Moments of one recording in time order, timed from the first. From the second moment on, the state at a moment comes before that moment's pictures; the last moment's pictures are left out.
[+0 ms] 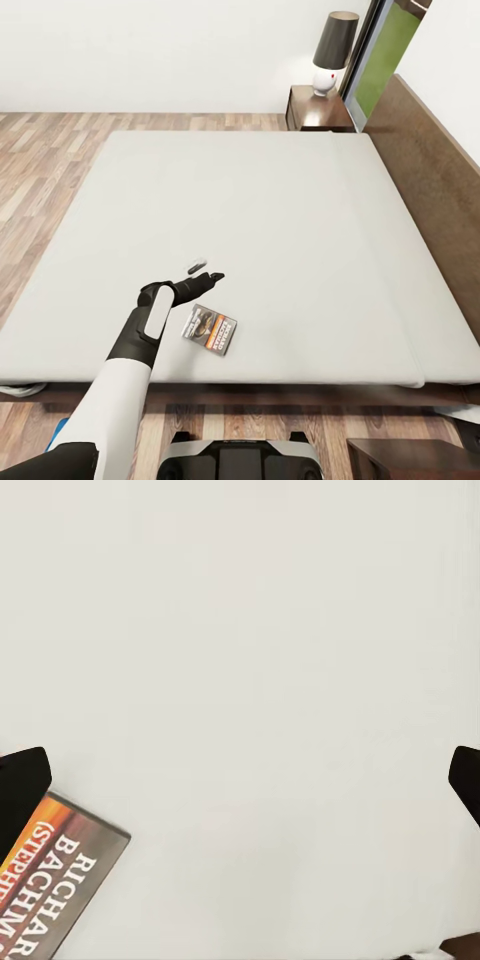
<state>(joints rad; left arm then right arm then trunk) -0.85 -0.17 0.09 -1.02 0.51 0.76 0.01 -0.33 -0.23 -0.09 -0.21 -0.05 0.21 0.97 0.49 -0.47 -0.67</state>
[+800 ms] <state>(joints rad) -0.85 -0.17 0.08 -1.07 0.51 0.76 0.01 -0.33 -0.23 -0.09 -0.21 -0.05 0.21 0.97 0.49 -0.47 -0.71</state>
